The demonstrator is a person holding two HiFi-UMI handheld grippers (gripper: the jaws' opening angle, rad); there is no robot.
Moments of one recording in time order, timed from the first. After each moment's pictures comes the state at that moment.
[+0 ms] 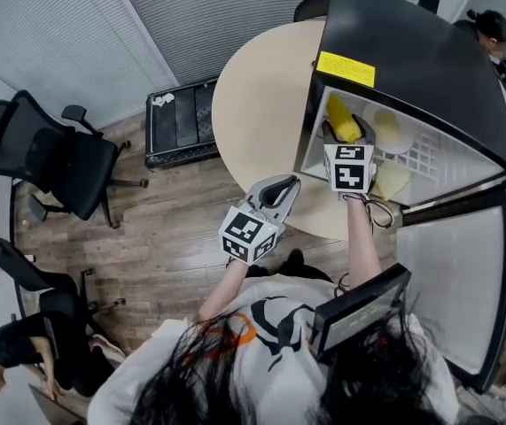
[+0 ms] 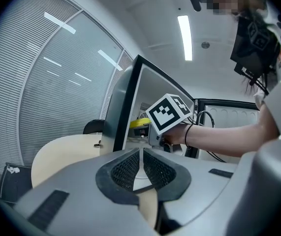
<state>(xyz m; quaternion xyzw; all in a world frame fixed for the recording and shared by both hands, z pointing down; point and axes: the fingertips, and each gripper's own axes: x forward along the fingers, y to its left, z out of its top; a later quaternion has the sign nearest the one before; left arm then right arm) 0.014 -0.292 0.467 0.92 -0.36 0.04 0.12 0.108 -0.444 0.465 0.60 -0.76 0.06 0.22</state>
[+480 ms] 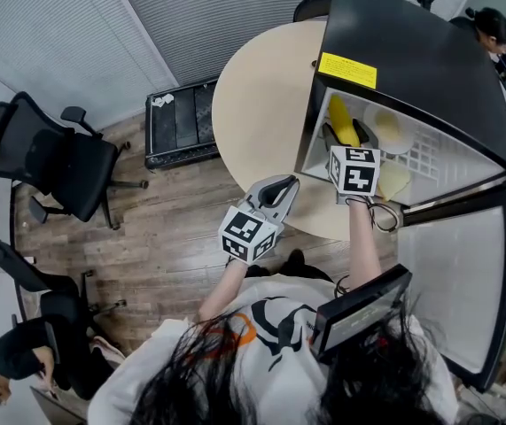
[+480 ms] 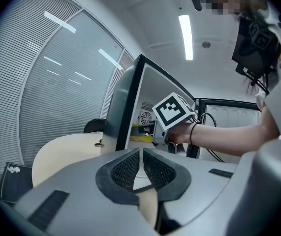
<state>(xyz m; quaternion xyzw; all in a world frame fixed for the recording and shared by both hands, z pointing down) 0.011 -0.295 0.472 0.92 -0.36 0.05 0.13 0.113 -0.438 0.472 0.60 -0.77 0.12 0.18</state>
